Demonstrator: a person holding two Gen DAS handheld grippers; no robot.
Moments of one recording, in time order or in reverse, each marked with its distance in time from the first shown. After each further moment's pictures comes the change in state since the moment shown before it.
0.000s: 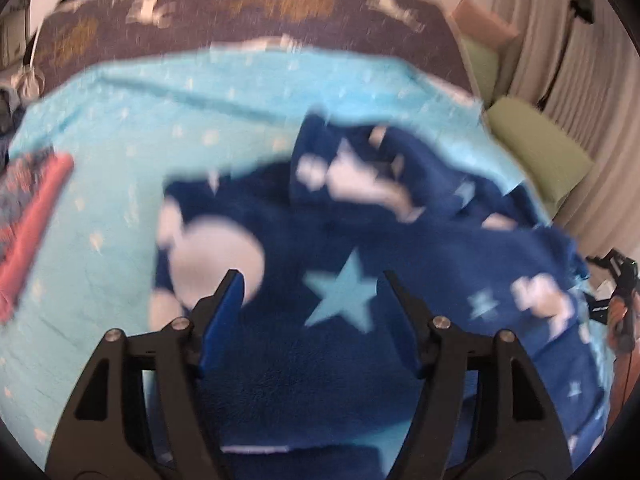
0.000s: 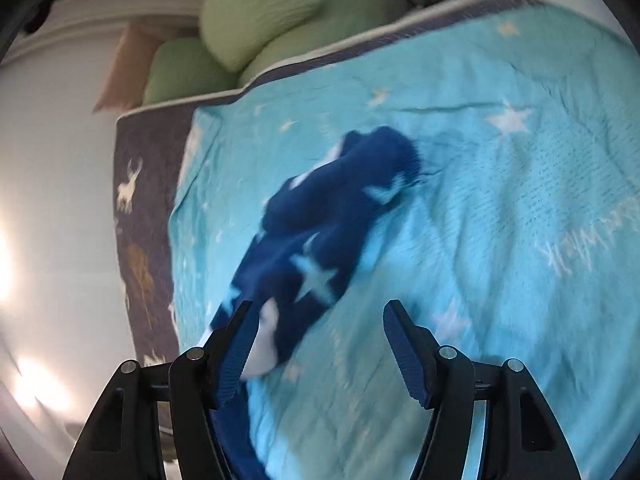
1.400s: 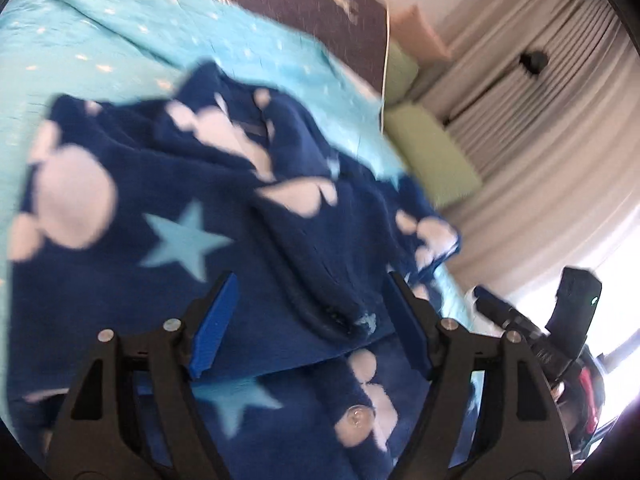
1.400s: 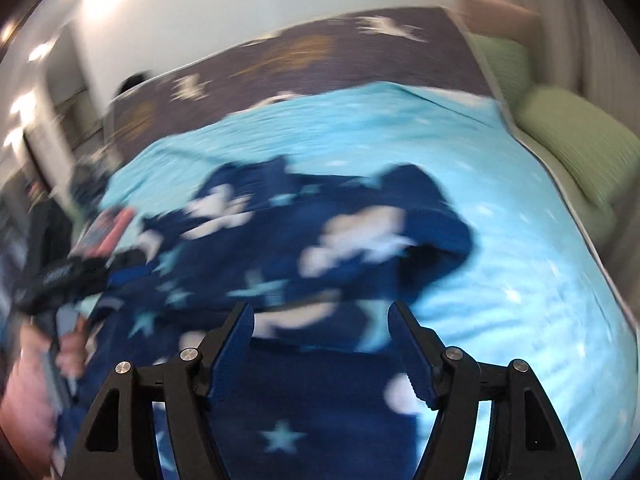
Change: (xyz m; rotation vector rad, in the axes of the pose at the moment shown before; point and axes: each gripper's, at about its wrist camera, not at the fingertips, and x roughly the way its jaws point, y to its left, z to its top) left arm -0.018 -0.030 -0.005 -0.128 0.130 -0.499; right arm -0.033 0.173 -0.279 -1.239 0.071 -0.130
